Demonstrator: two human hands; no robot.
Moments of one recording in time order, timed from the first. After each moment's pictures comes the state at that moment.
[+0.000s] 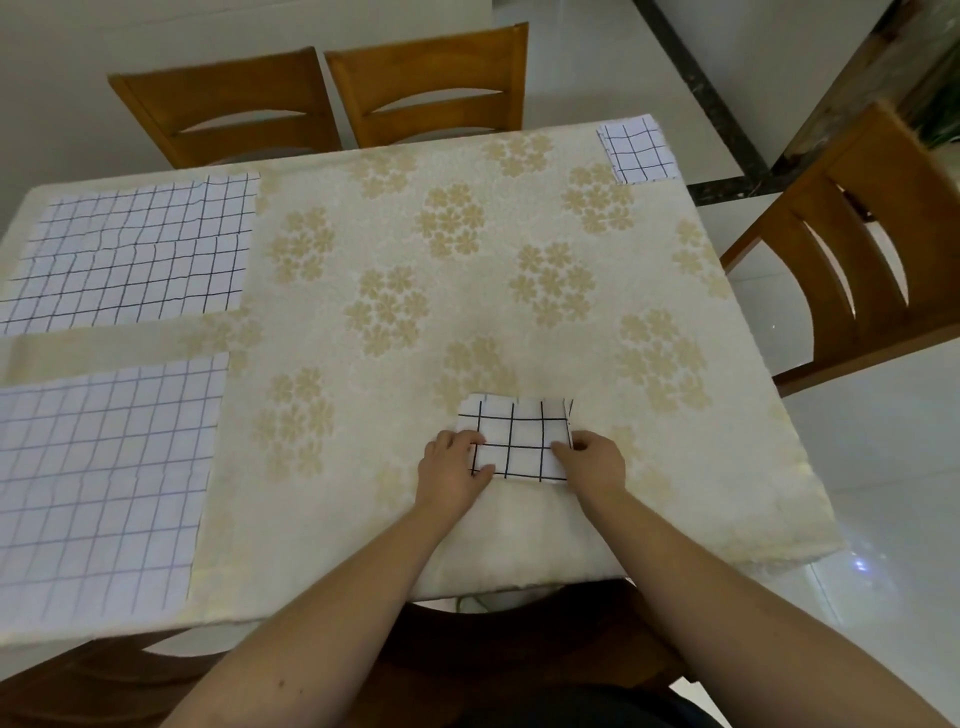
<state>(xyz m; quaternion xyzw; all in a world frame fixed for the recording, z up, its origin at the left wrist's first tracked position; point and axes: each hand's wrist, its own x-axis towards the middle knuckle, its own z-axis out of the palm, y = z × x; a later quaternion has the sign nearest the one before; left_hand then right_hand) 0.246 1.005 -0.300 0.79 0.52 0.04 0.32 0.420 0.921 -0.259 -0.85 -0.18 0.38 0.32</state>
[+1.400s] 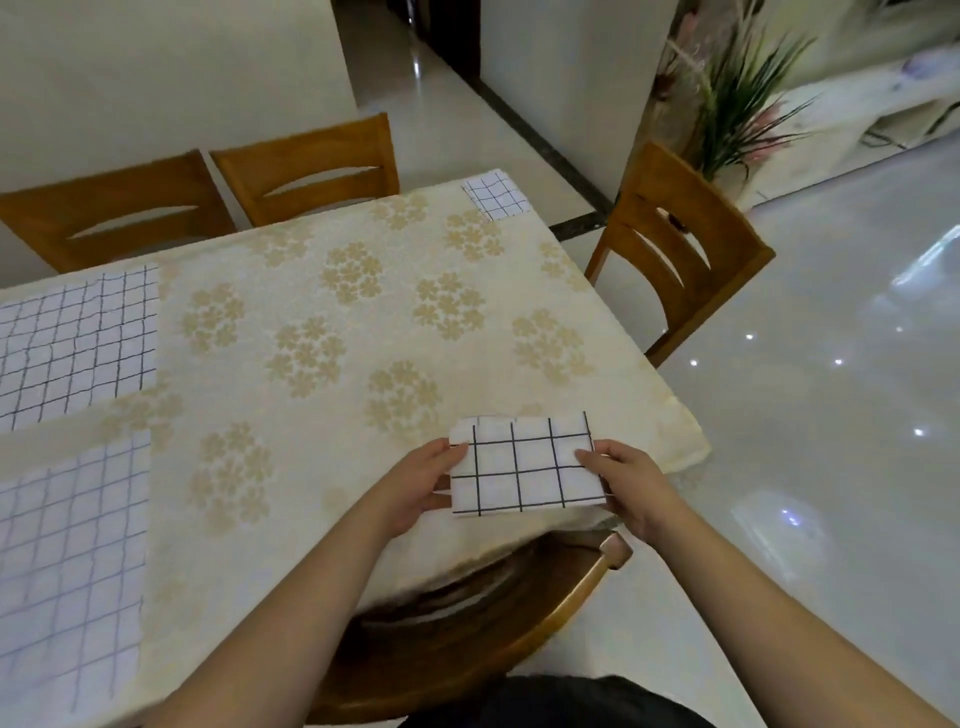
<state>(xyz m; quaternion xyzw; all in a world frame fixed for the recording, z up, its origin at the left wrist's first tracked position) 0.256 0.960 -0.189 0.53 0.41 -0.02 0.74 0.432 0.763 -0.172 -0.71 -0.04 0.44 0.55</state>
